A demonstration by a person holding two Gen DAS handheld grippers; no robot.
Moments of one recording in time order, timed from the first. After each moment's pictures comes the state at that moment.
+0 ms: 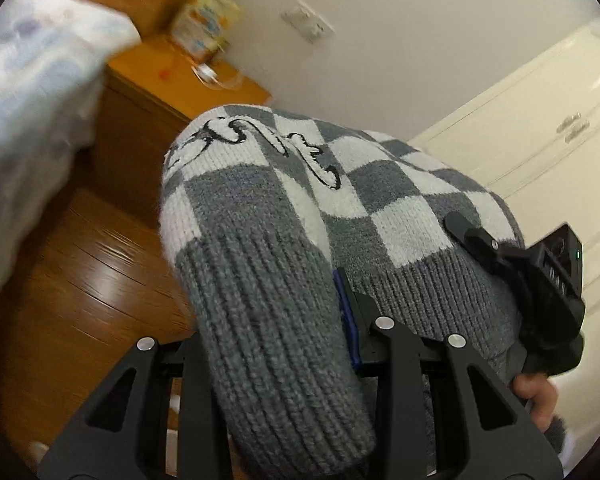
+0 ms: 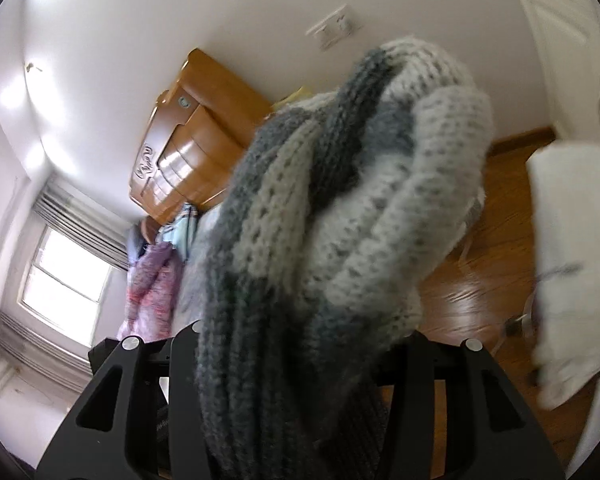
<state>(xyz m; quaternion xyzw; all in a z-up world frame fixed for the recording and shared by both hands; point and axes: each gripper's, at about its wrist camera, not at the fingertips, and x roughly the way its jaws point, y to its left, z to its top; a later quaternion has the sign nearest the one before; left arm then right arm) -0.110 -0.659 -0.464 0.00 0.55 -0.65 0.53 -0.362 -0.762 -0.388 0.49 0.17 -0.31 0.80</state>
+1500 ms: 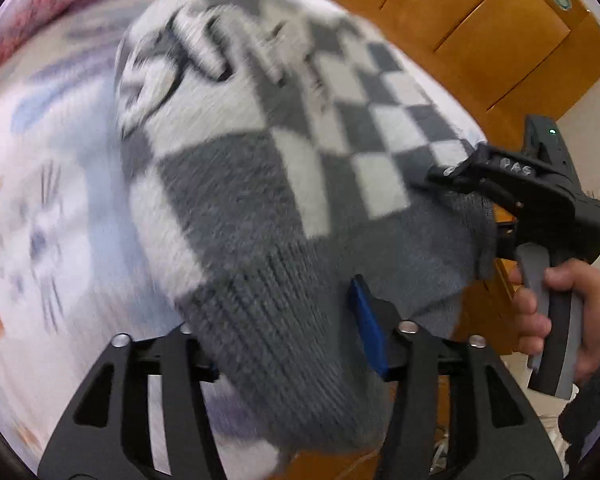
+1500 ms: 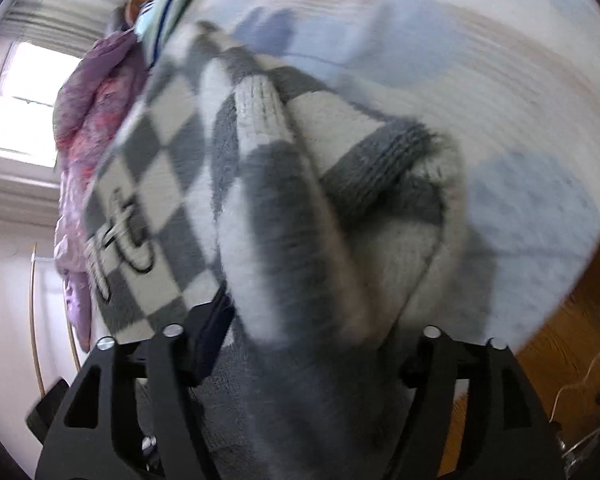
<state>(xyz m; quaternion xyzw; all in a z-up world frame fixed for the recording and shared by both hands) 0.444 -0.645 -0.676 0.00 0.58 -0.33 0.75 0.324 -0.829 -0.667 0.44 0.52 -0.08 0.73</state>
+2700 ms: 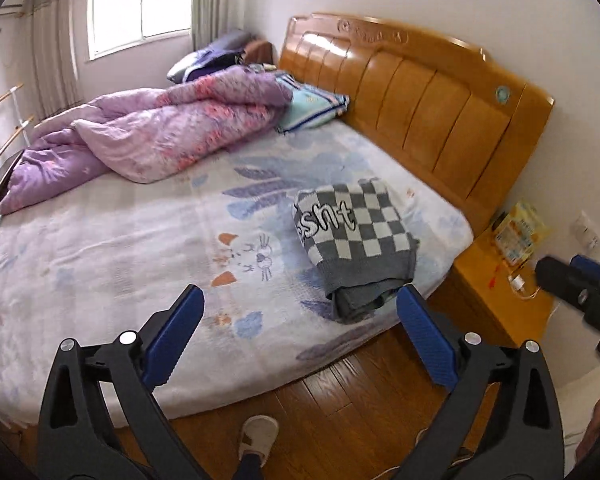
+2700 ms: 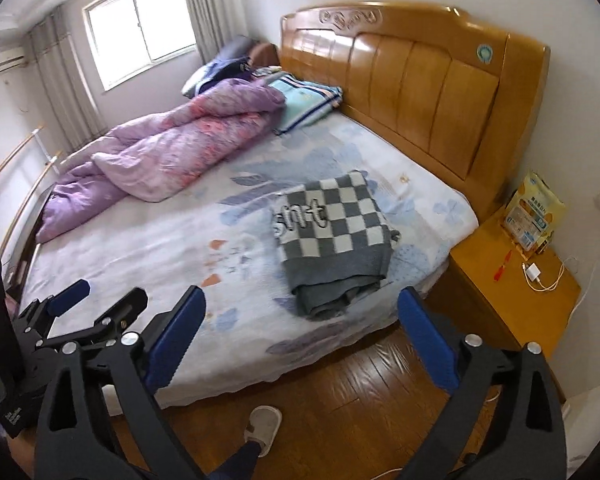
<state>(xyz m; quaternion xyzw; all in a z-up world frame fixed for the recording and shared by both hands) 0.178 -0.445 -0.284 0.04 0.39 -0.19 0.90 0.107 -0.620 -0.257 0.12 0.40 -0.09 0.91</state>
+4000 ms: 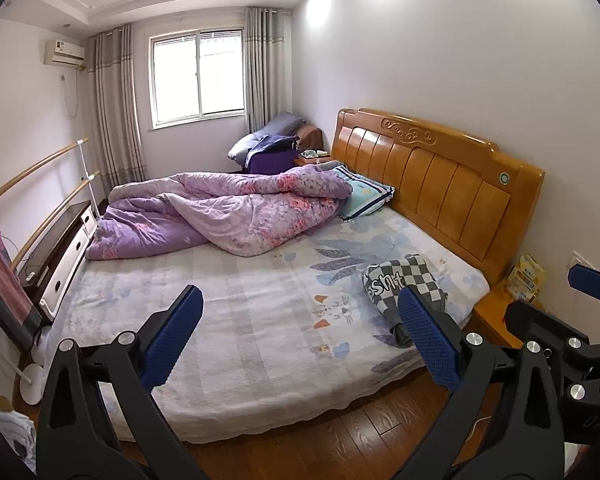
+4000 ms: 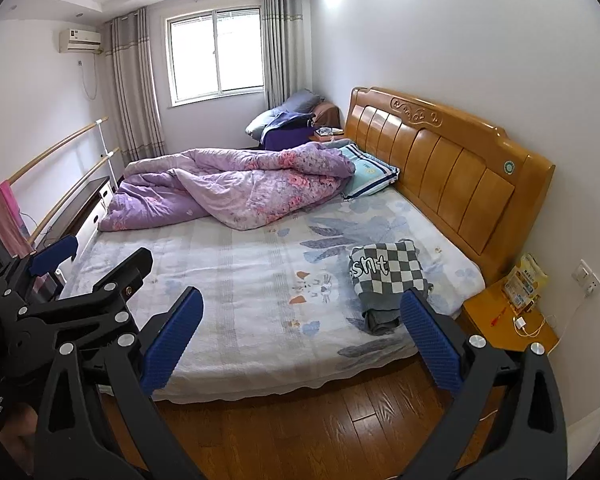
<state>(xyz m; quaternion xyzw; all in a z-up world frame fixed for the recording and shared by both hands) -0.010 -0.224 -0.042 0.05 0.26 -0.12 0.96 -0.017 -0.392 -0.067 0.05 0.31 -0.04 0.95</state>
